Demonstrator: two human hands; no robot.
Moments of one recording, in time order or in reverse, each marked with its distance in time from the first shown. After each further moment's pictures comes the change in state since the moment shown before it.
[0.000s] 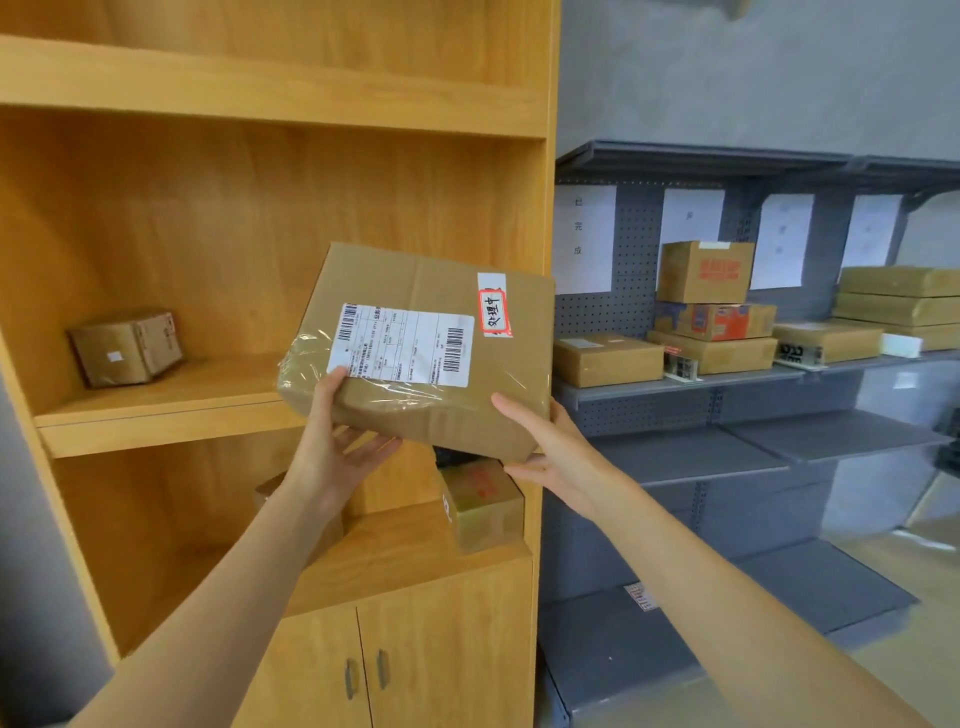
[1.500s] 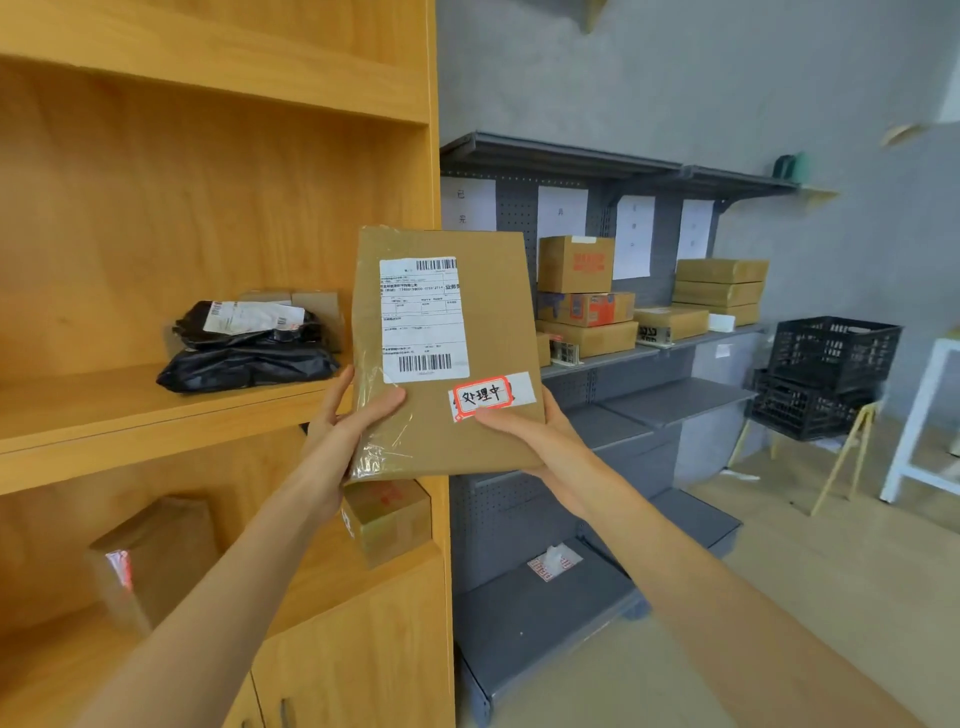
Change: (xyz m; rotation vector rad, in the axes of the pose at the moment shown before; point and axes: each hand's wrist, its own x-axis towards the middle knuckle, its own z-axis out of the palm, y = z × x) left_hand 0.041 -0.053 0.052 0.269 -0.418 -0.065; right_hand -0.023 -0.001 -0.051 -0.051 0.275 -0.095
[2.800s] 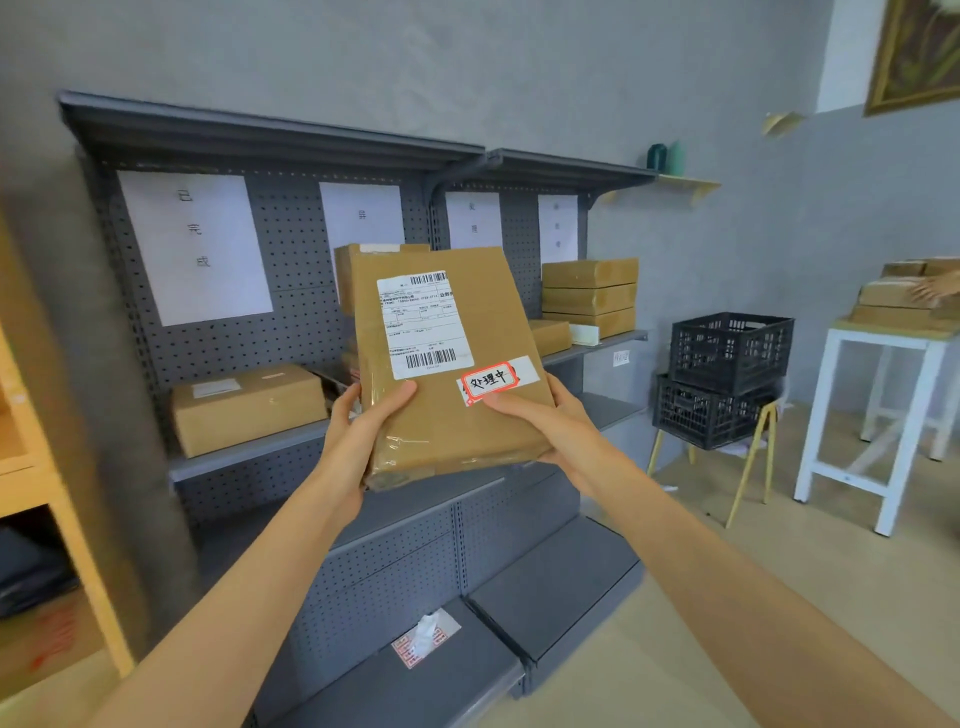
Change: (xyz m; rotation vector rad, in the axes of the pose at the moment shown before) left_hand 0.241 -0.158 0.477 0.011 -0.092 -0.072; right_hand 0.153 -0.028 -0.516 -0.062 0.205 -0.032
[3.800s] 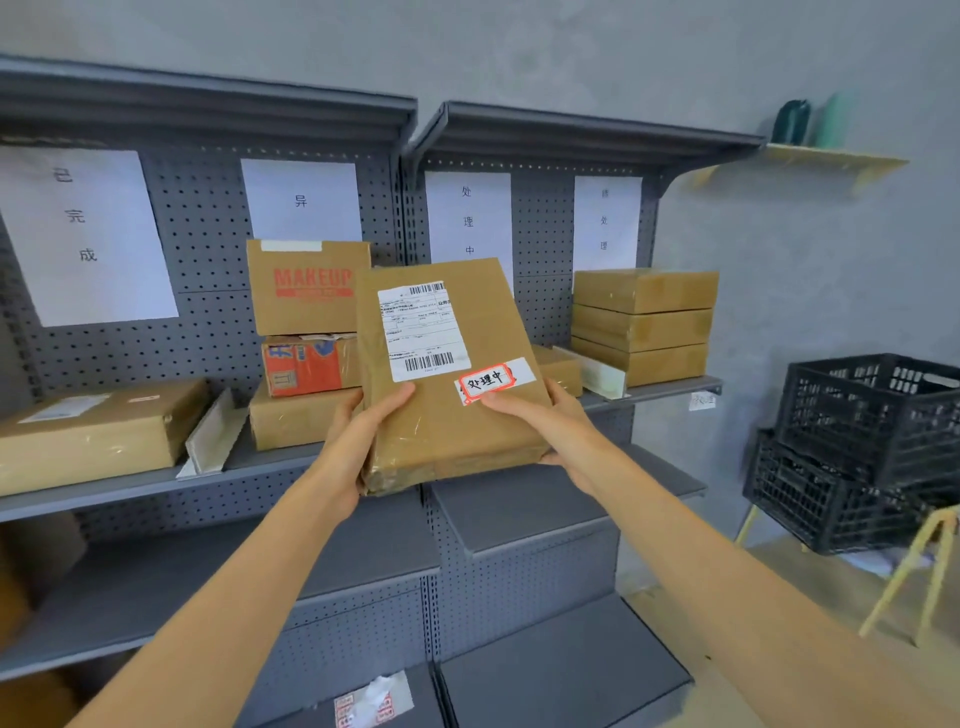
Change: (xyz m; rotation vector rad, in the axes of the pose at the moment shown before) left_hand 0.290 -0.083 0.256 0.045 0.313 -0.034; right_hand 0.345 0.017 -0.271 -0.065 -0.270 0.058
